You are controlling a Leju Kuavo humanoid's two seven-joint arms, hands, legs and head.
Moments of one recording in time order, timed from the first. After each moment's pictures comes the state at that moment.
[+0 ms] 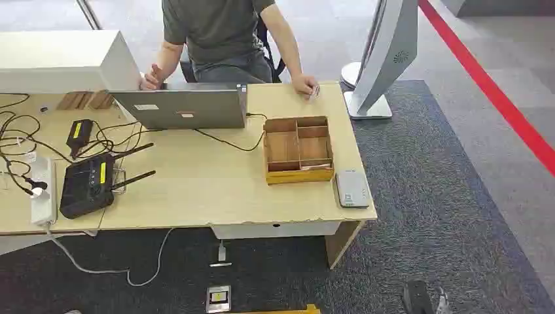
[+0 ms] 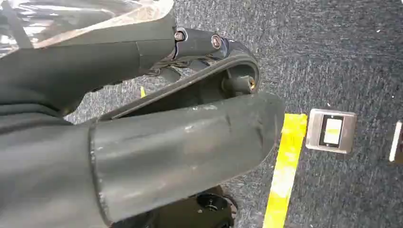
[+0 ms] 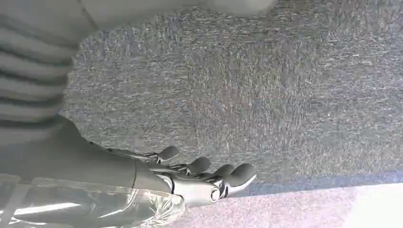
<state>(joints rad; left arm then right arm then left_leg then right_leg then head) -0.12 0.08 -1.10 -0.22 1.21 0.27 -0.41 -0.11 -0.12 -0.33 -0.24 0.23 -0.62 -0.49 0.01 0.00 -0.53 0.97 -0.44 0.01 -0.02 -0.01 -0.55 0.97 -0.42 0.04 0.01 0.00</state>
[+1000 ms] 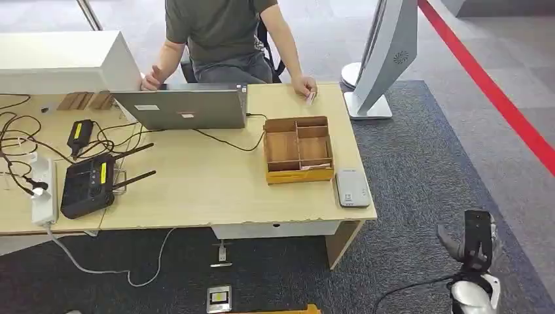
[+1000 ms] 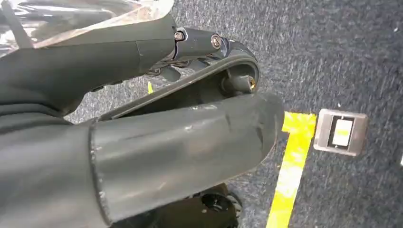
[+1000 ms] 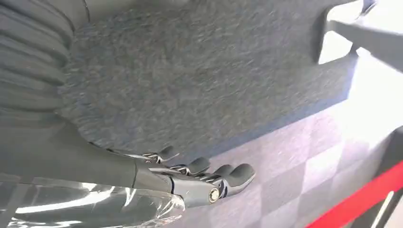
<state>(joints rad) -0.11 0.08 -1.08 -0.22 1.21 0.25 -0.38 -0.02 -0.43 0.01 -1.14 -0.08 -0.65 0.04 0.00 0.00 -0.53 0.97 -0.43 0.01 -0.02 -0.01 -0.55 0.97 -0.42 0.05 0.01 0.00</state>
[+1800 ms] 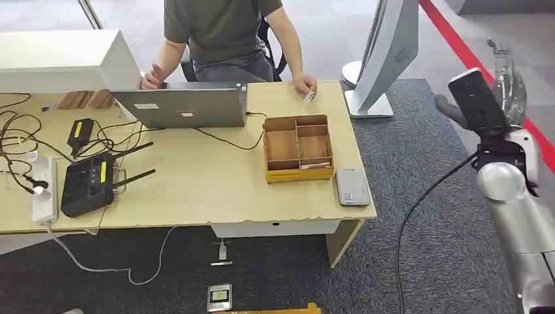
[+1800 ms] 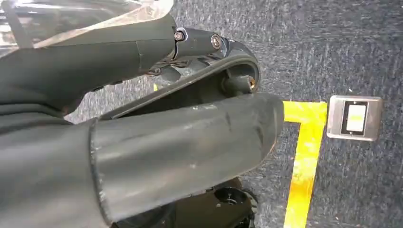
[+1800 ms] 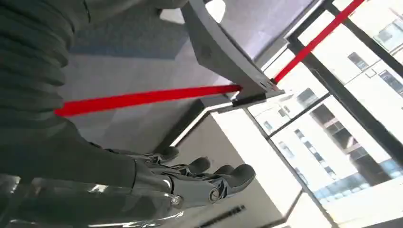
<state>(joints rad) -0.12 0.08 -1.11 -0.22 1.15 0.21 -0.34 -0.58 -0.59 0.20 -1.44 0.49 -0.24 0.25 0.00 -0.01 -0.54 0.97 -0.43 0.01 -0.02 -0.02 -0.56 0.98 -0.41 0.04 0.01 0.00</state>
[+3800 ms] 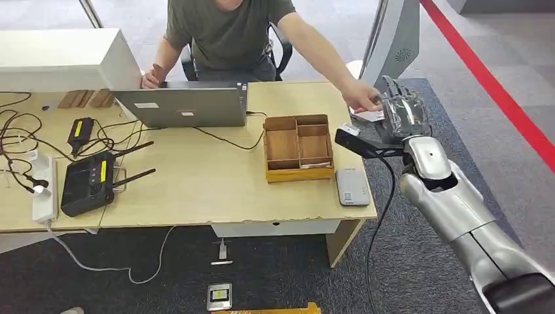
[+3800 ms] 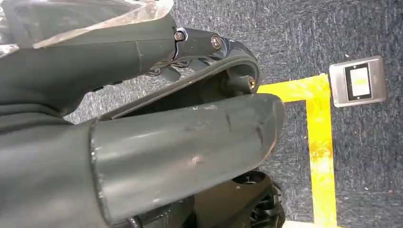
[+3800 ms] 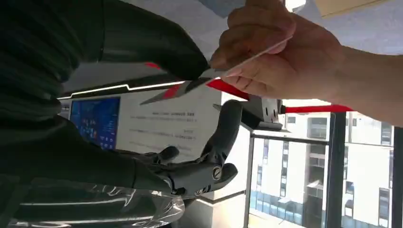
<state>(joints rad) -0.14 0.09 -1.22 -0.22 1.06 0.16 -0.31 -0.72 -0.48 0.58 -1.15 1.00 -0.16 0.35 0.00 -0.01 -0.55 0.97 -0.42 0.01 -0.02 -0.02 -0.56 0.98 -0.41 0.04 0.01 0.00</state>
